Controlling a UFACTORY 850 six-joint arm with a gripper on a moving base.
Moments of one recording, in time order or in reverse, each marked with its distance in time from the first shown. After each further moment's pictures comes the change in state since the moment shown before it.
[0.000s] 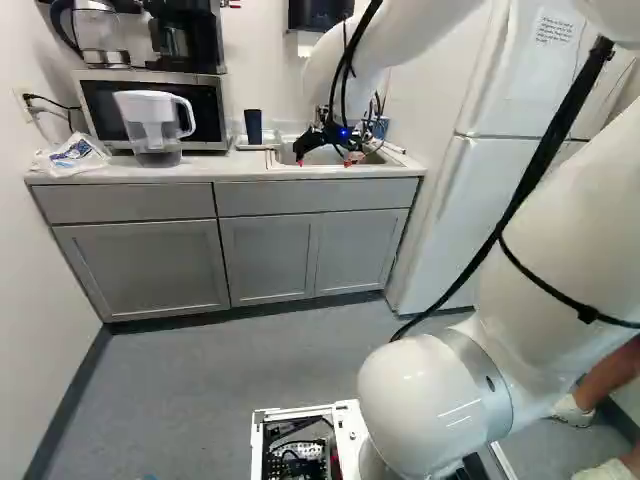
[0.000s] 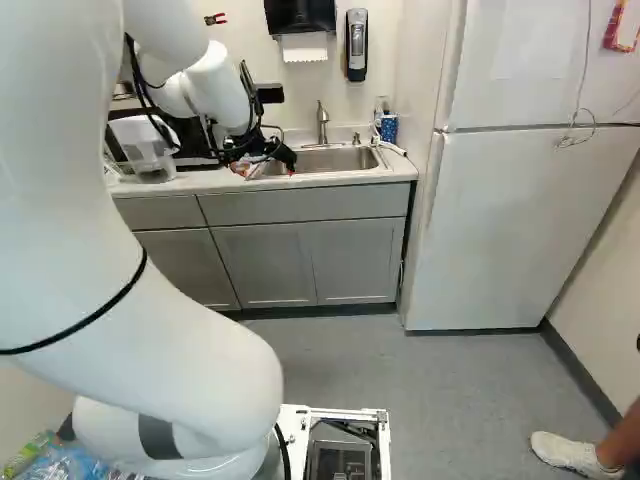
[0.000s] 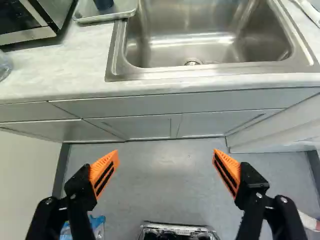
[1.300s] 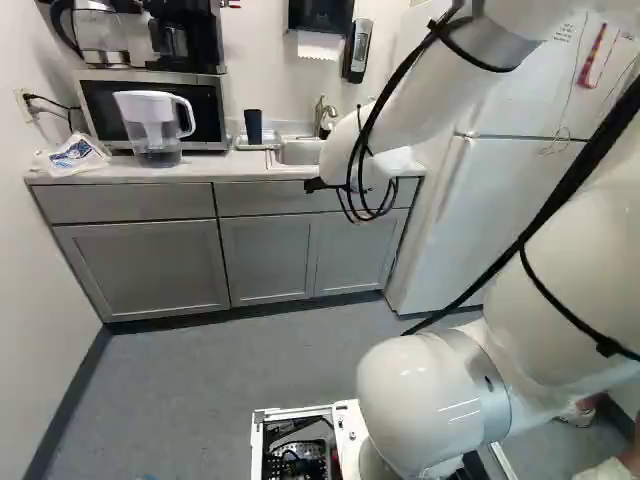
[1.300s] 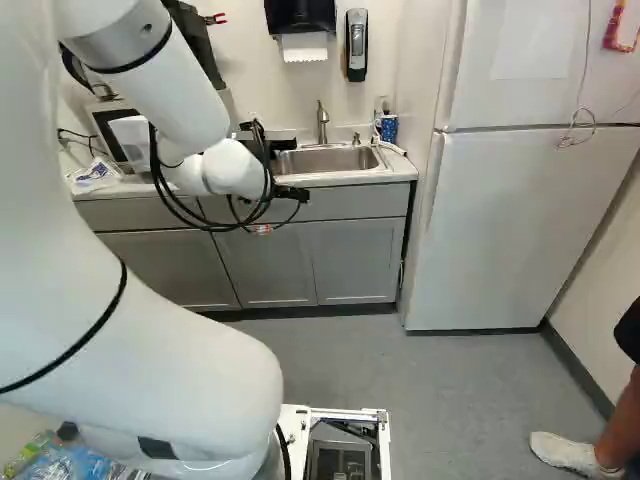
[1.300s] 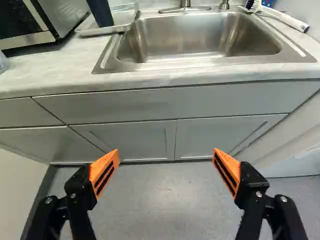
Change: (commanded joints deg) arm -4.3 5.7 25.4 2.7 36.1 -5.4
